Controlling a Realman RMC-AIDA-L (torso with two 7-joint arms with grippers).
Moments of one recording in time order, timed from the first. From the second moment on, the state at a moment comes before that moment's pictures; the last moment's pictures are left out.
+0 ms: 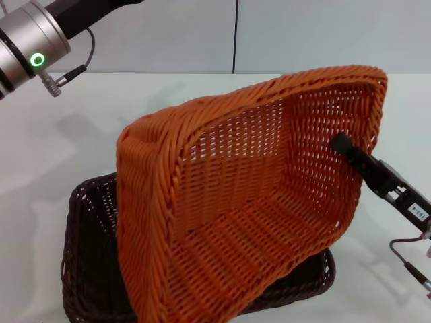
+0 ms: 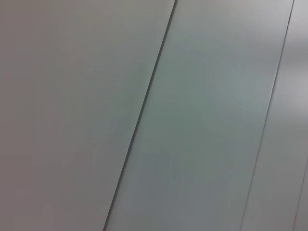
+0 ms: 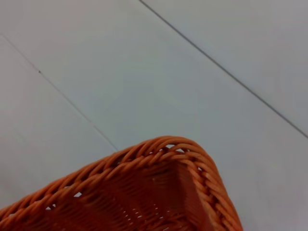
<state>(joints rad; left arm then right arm) -0.67 -2.06 -2.28 -0.66 1.28 -1.17 1.69 0.46 2.08 -0.33 0.02 -1.68 -1.66 1.20</state>
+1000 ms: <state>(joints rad) -0.68 -2.06 -2.28 -0.65 1.27 -1.15 1.70 0.47 2.07 -0.33 -0.07 -1.70 -1.70 1.23</state>
